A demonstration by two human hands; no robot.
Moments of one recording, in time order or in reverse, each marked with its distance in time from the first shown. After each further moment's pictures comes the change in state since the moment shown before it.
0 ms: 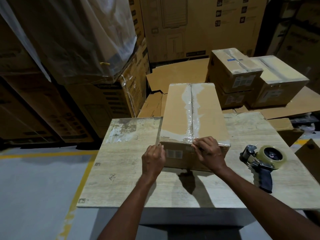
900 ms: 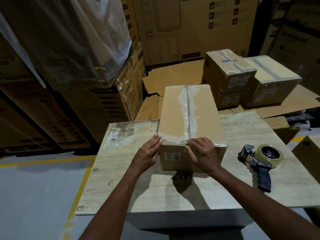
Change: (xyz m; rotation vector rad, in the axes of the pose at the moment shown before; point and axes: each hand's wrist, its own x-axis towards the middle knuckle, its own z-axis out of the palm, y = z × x) left_hand 0.036 -0.053 -0.005 -0.130 -0.312 0.428; right_hand 0.008 -0.022 0.002 -0.048 0.010 0.011
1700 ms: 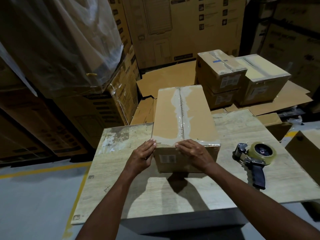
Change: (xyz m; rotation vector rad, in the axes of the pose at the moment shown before) left_hand 0.008 -0.007 -0.002 -0.063 0.031 0.071; right_hand 0.014 0.008 -0.005 -0.088 -0.194 -0.253
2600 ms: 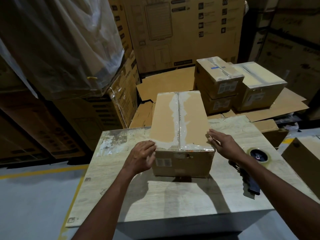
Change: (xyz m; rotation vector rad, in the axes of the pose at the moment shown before) left_hand 0.024 0.017 -0.007 0.188 -0.013 0.013; right_hand -0.033 0.103 -0.078 0.228 -0.195 0.503
